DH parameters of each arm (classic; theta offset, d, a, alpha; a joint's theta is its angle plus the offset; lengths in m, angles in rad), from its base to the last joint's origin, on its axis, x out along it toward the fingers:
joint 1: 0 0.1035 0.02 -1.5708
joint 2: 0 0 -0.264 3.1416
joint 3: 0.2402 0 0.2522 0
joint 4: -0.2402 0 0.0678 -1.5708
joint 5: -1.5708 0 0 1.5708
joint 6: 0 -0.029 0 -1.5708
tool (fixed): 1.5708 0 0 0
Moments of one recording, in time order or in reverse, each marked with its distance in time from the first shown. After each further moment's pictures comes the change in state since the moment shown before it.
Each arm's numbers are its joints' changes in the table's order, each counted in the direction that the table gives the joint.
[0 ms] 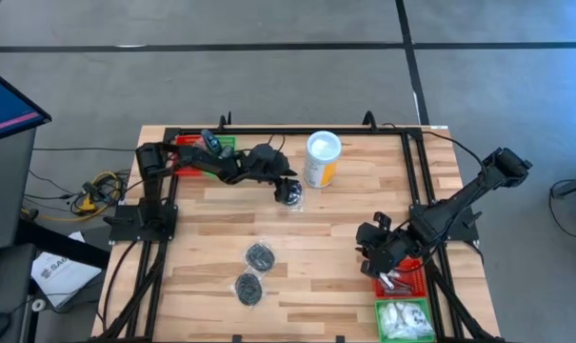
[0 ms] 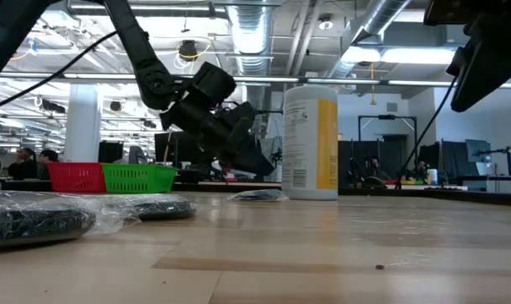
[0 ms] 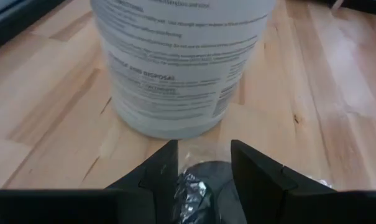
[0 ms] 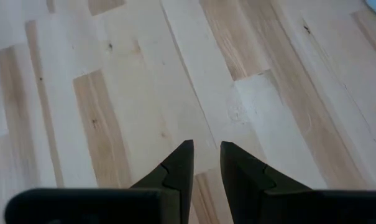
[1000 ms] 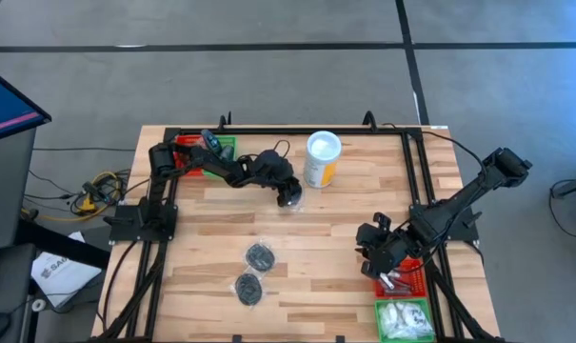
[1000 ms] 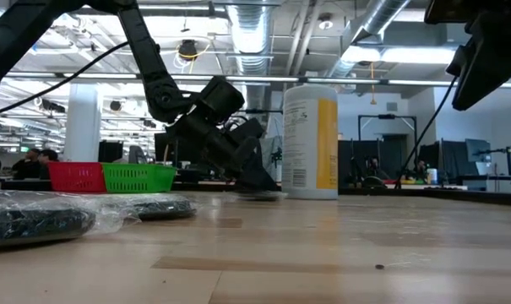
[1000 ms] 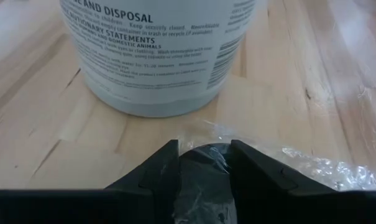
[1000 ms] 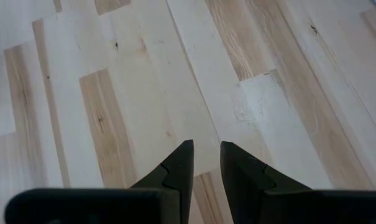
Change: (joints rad) left arm -0.024 0.113 0.041 0.010 -0.006 -0.003; right arm 0.001 0.000 0.000 0.008 0.010 0.003
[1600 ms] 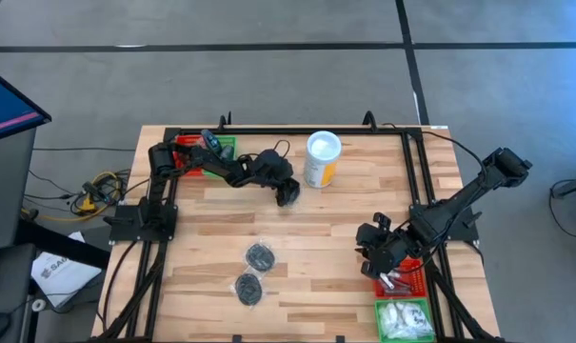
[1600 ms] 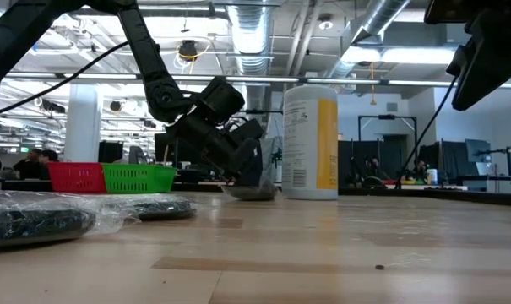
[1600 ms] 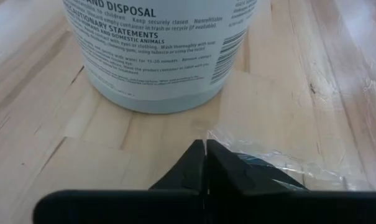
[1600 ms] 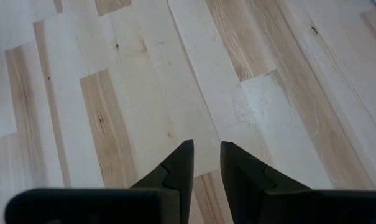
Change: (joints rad) left arm 0.000 0.000 0.001 -0.032 0.005 -0.023; right arm 0.000 0.000 0.000 0.003 -0.001 0.000
